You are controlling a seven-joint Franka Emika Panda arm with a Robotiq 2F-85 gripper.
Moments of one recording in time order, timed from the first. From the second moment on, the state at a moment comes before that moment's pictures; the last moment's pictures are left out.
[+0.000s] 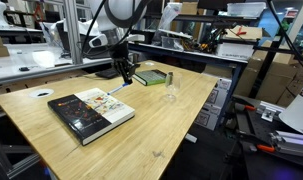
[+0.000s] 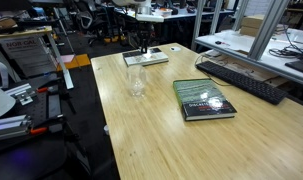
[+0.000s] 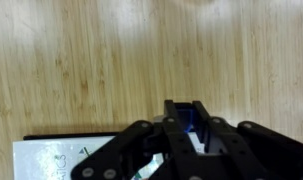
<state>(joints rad) 0.17 0.81 0.07 -1.45 -0.28 2.03 -1.02</state>
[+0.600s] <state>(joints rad) 0.17 0.80 0.03 -1.47 -0.39 2.03 -0.88</state>
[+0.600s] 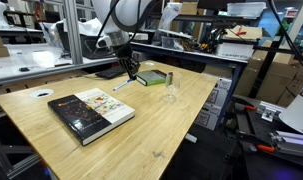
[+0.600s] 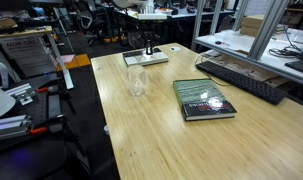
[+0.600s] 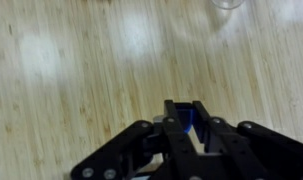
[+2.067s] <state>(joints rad) 0.05 0.31 -0.01 -2.04 -0.56 1.79 -0.60</state>
